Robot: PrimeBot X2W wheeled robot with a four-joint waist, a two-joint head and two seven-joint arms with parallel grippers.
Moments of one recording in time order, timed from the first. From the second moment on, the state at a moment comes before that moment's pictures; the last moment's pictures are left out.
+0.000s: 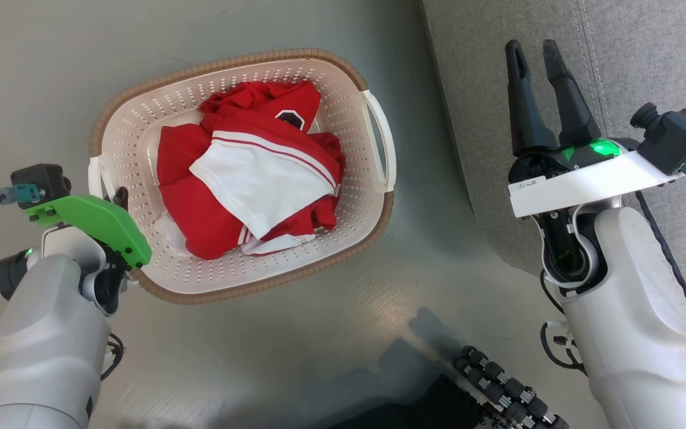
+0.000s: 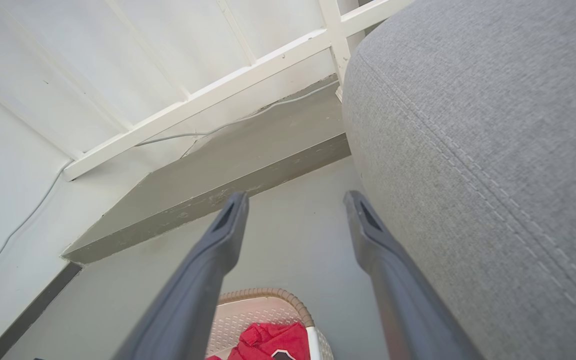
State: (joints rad) left arm -0.78 0.14 -0.33 1.09 -0.69 -0.12 -0.02; right arm -0.45 -0.05 0.23 0.17 0.57 0.12 -0.25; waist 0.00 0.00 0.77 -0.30
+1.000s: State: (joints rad) left arm -0.76 0.11 -0.35 1.14 -0.75 -0.12 -0.04; right arm -0.45 -0.05 0.23 0.20 0.56 0.12 -0.25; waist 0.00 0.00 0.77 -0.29
